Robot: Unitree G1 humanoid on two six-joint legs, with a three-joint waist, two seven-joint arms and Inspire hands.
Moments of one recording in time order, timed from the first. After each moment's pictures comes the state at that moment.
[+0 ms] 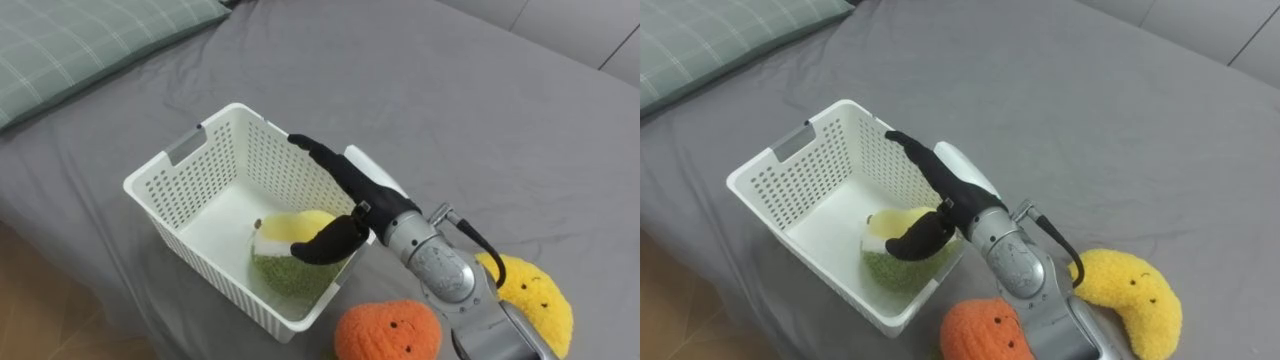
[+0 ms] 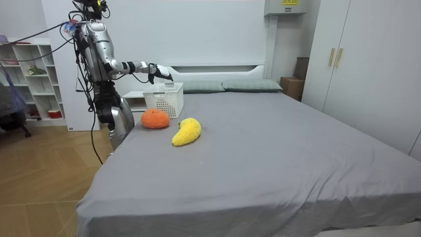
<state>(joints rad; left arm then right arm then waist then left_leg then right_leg) 0.17 0.22 0.14 1.04 0.17 0.13 0.28 -0.13 -0.26 0.45 -0.09 -0.33 0.20 0.18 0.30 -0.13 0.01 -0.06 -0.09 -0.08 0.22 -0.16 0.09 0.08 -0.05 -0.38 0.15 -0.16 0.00</state>
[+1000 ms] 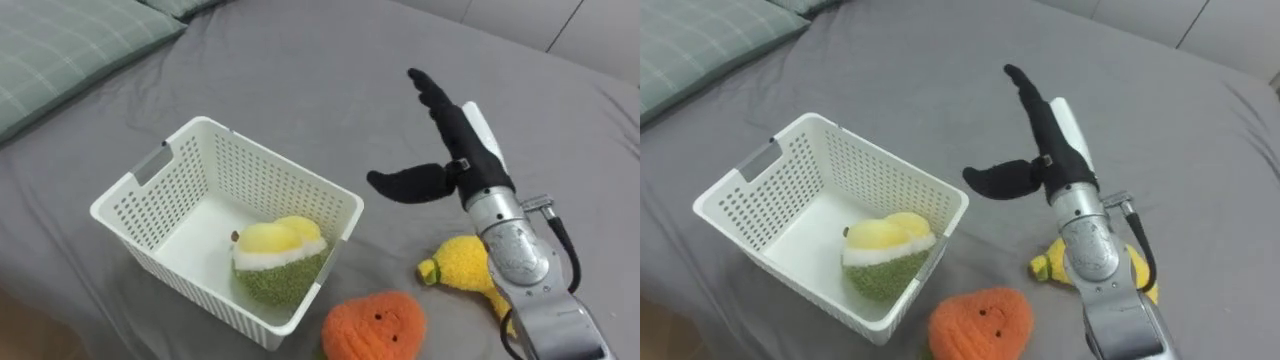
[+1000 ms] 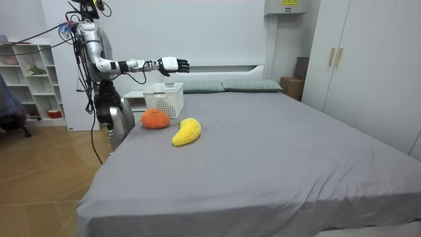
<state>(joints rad) 0.18 0.21 0.24 1.02 0.17 0.10 0.30 -0.06 -0.31 0.15 -0.06 -0.16 0.12 -0.08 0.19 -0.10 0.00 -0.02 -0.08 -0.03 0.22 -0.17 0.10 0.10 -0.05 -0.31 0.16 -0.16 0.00</state>
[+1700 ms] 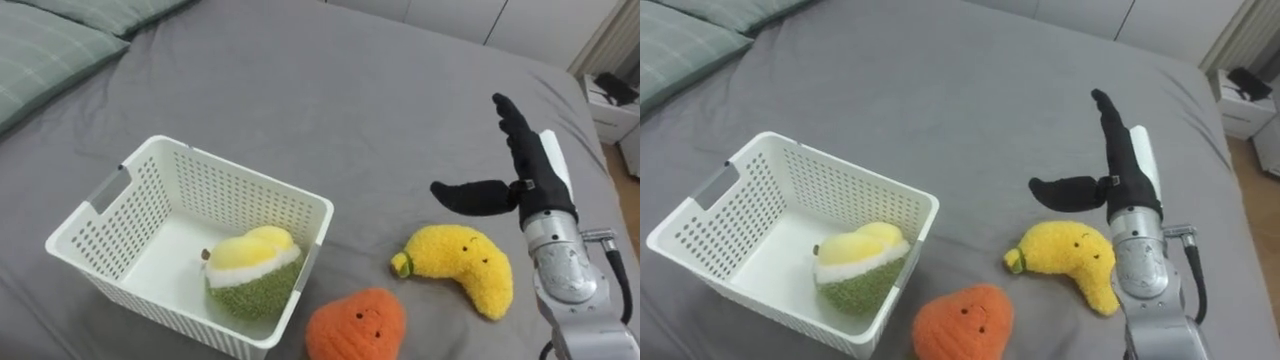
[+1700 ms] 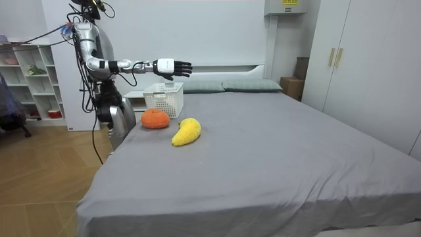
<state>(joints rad) 0.28 0.21 0.25 0.99 0.17 0.12 0.30 -0.01 -0.35 0.00 0.04 -0.14 0.13 -0.13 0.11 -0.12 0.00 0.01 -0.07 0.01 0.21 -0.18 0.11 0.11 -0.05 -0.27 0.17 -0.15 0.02</state>
